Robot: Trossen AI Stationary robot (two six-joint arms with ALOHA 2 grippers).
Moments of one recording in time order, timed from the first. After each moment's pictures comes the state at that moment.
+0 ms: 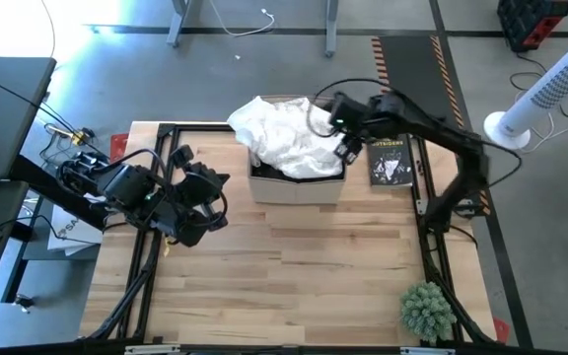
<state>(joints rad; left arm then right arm) -0.49 1.52 1.96 -1.57 -0.99 -0.57 -0.33 1.69 1.95 -1.57 0.42 0.26</state>
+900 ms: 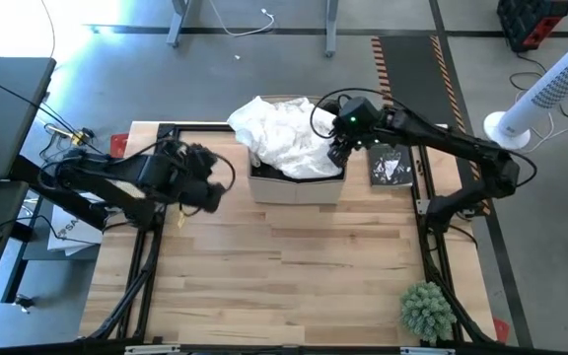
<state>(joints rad) -0.21 1.33 1.47 -1.56 -0.91 -0.80 -0.44 1.44 1.37 -0.84 0.10 0.13</state>
